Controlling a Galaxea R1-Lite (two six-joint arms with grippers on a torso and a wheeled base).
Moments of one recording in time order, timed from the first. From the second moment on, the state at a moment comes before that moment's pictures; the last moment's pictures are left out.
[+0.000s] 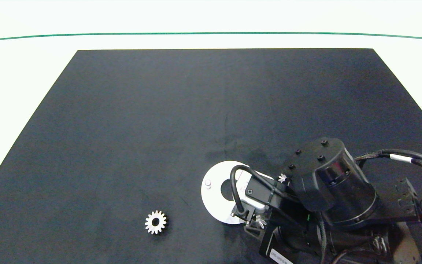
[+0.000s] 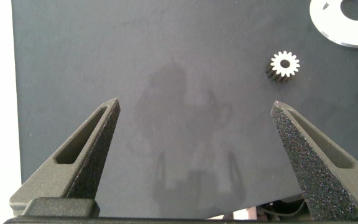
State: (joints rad) left arm -0.12 0.31 -0.48 0.32 -0.05 0.20; right arm 0.96 1.65 -1.02 0.14 -0.24 -0.30
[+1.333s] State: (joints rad) left arm -0.12 0.32 -0.48 0.31 -0.05 0.18; right arm 0.96 1.73 -1.08 0.14 -0.27 -0.29
